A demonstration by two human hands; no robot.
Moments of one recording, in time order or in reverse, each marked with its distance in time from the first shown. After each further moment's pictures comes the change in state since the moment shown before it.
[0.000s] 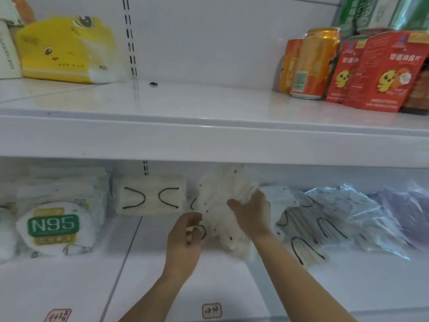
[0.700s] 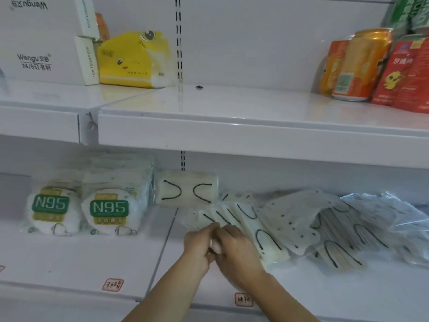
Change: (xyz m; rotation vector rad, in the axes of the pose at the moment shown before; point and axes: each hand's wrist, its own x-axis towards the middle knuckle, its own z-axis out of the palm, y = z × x) left_hand -0.003 0.031 -0.038 -0.517 0.206 -0.852; right_hand -0.096 0.019 0.078 -0.390 -0.364 -0.706
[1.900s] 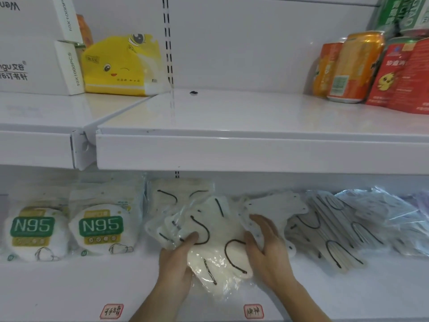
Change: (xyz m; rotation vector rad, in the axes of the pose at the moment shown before) left_hand 0.001 0.019 -0.049 -0.155 -0.149 0.216; right_hand -0.012 0.017 -0.039 0.327 0.304 0.445
